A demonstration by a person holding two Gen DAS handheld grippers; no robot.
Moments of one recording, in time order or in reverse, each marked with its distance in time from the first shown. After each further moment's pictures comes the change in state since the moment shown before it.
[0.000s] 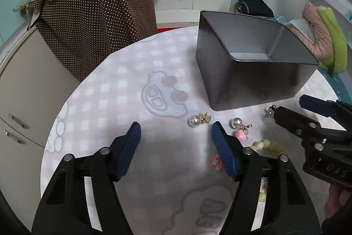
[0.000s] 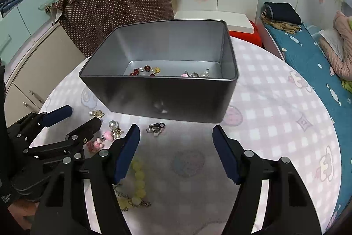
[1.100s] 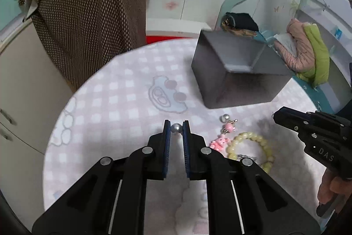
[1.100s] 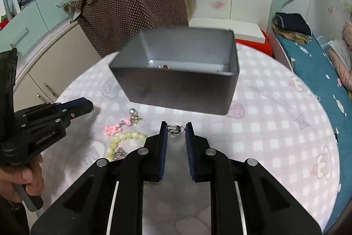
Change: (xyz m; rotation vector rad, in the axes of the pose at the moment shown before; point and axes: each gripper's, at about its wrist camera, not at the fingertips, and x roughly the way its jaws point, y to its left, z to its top) left arm -0.045 0.030 -0.004 -0.047 -0.072 -0.151; right arm -0.033 -0.002 -0.013 -0.063 -0.057 0.079
